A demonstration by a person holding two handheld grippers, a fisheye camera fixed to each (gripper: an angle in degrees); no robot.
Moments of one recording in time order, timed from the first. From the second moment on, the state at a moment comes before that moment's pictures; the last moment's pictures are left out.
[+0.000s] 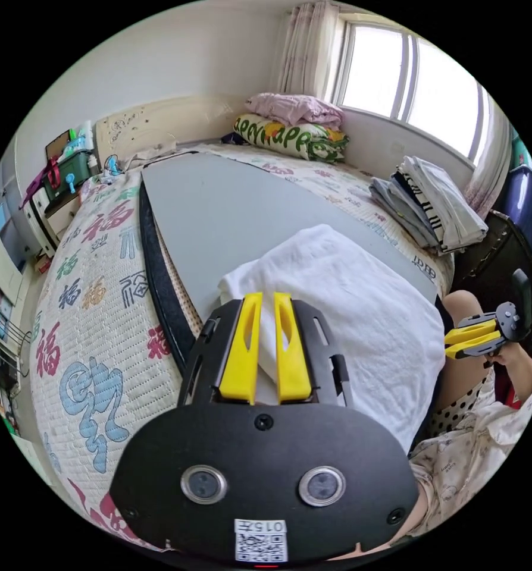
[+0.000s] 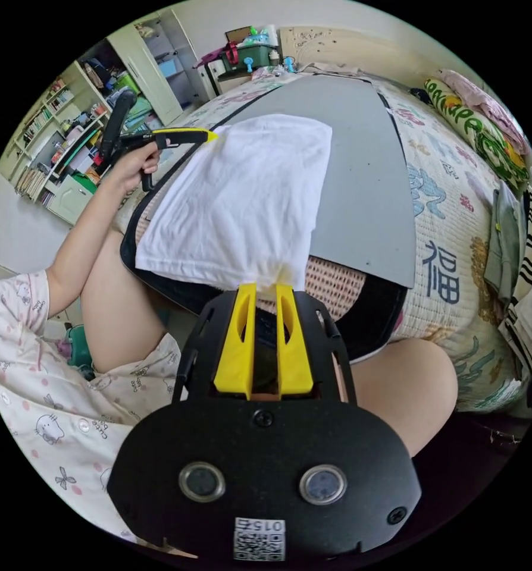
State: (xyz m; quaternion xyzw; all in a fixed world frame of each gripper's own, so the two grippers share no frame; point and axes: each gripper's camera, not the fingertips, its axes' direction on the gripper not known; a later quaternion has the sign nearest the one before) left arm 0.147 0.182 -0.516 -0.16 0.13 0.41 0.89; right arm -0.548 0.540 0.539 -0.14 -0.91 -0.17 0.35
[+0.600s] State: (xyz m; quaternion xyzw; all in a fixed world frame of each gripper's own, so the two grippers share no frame) left arm 0.026 -0.020 -0.613 -0.21 0.31 0.06 0.93; right arm -0.682 0.308 0.552 -0.12 -0.95 -0.07 0.27
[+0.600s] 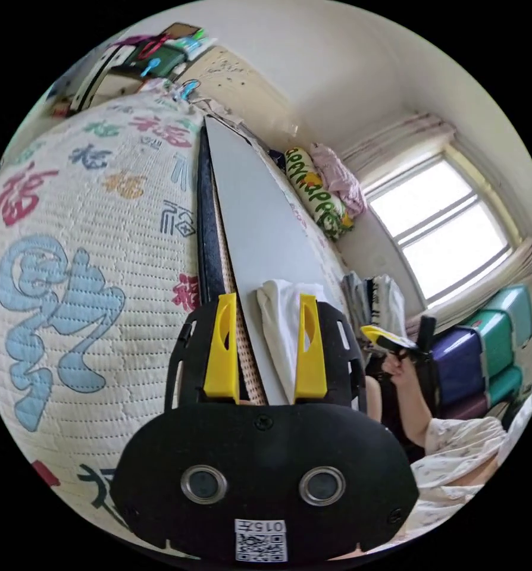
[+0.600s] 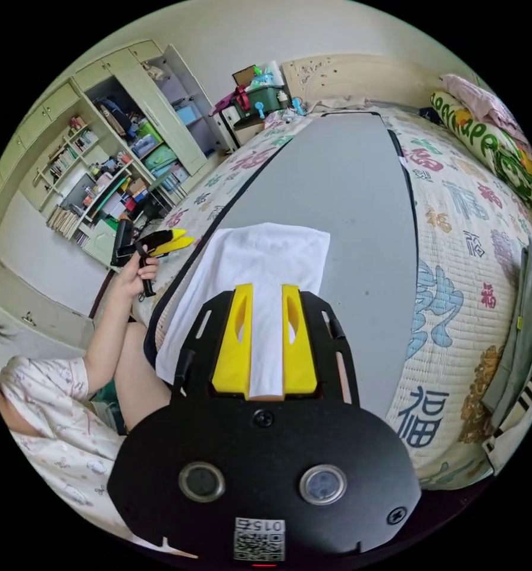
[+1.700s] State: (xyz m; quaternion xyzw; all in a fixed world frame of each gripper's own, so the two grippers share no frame) left arm 0.067 0.026 -0.727 -0.28 0.28 0.11 0.91; right arm -0.927 0.263 0.465 -0.16 -0.94 -0.08 0.28
